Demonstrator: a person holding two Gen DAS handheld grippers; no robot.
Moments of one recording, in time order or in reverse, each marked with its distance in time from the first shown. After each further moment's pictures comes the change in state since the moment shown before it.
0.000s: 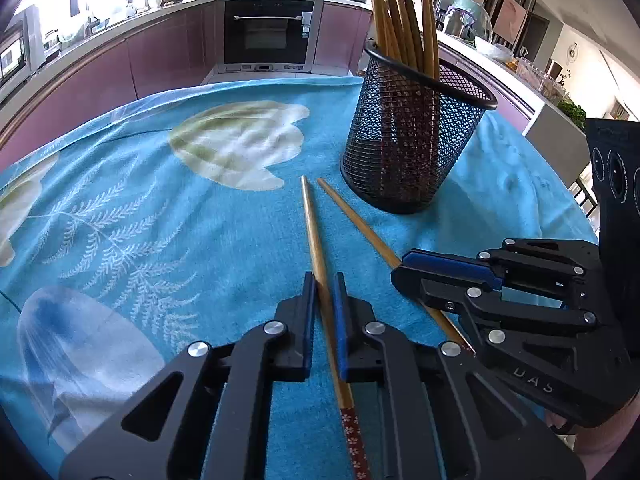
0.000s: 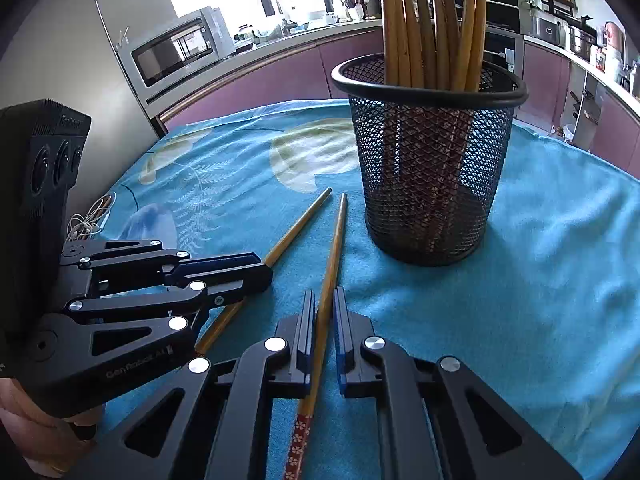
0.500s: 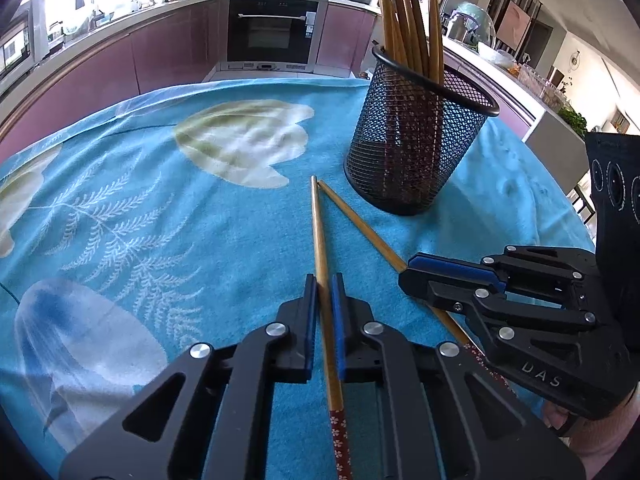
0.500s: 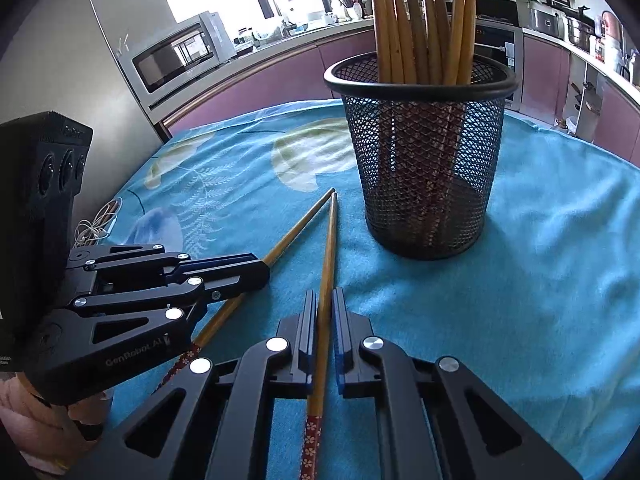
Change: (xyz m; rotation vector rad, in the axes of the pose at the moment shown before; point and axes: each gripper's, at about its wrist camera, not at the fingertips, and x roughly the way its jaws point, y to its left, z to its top) left arm -0.003 0.004 -0.001 -0.024 0.000 -0.010; right arm -0.005 -0.004 -0.003 0.024 -0.002 0.038
